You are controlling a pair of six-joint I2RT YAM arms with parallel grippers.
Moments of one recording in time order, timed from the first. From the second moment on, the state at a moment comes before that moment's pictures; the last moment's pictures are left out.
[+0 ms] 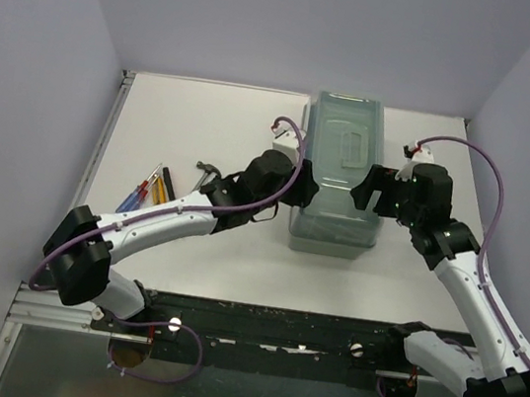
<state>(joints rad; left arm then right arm) -0.88 1.45 1.12 -0.03 -0.17 -0.50 0.33 1.04 0.93 -0.42 -0.03 0.29</state>
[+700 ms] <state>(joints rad) -0.88 1.11 1.05 -0.23 -0.21 -0.49 0.35 0.99 1.20 -0.82 0.14 0.19</state>
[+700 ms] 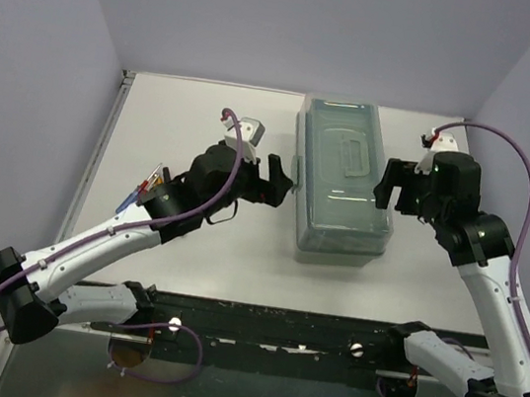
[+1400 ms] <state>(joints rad) -0.54 1.39 1.01 -0.12 0.12 -0.52 0.46 1.54 1.63 -0.82 0.11 0.14</state>
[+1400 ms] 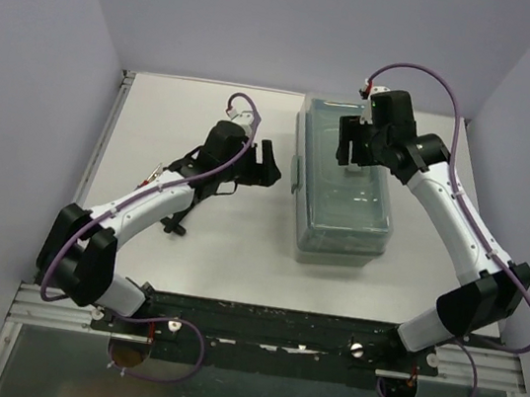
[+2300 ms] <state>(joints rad) -0.47 1.63 0.97 0.26 0.38 -0.69 0.44 1.65 1.63 -0.76 0.11 0.18</state>
